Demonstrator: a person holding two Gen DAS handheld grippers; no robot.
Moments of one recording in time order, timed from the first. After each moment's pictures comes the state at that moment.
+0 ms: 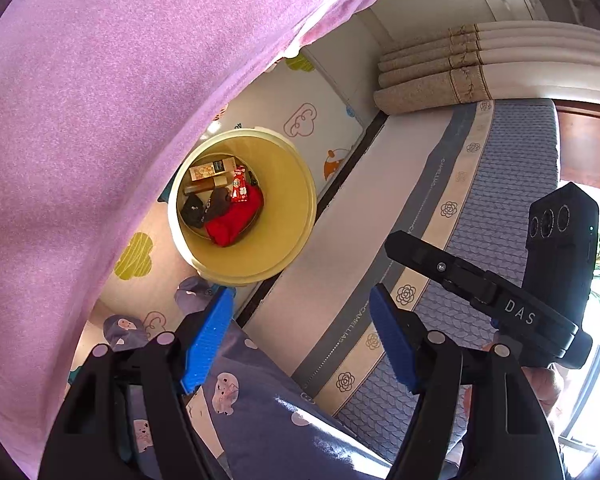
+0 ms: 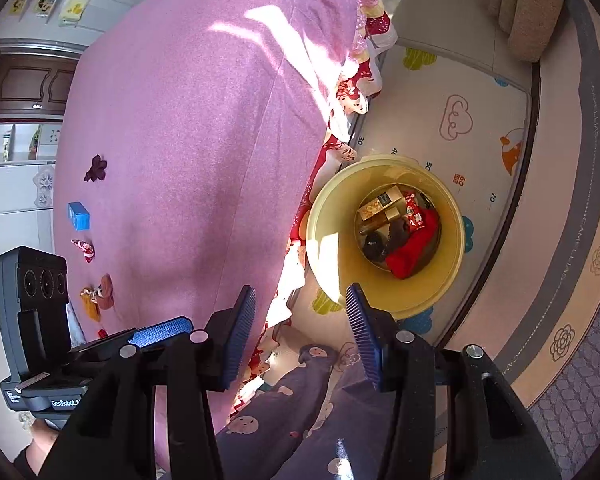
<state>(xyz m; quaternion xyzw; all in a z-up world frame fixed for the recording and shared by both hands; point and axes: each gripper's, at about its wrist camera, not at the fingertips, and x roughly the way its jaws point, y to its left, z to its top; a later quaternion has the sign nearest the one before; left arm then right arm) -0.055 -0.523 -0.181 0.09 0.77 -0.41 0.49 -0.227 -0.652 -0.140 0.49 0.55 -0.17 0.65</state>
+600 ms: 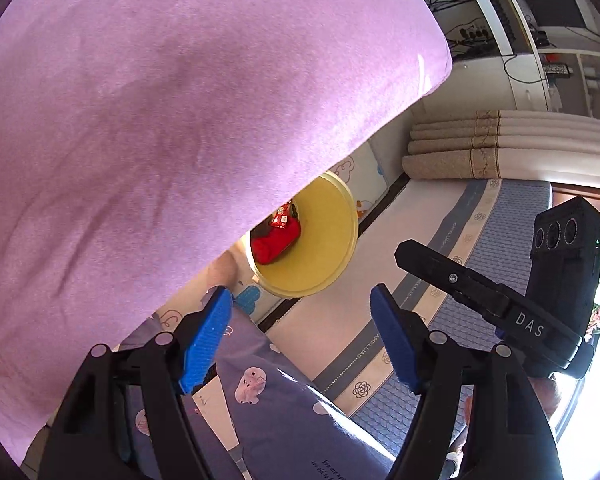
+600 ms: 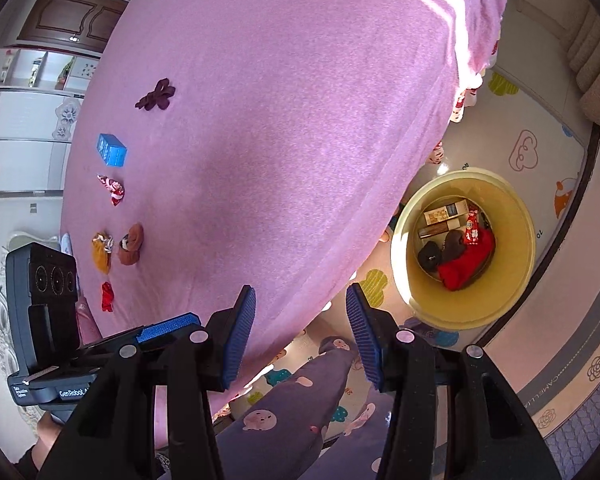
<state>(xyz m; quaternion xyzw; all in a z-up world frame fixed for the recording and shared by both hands) 0.032 -0.384 -0.159 -0.01 0.76 -0.34 0.55 -0.104 -0.544 -0.114 0.42 0.58 -0.08 0.69</state>
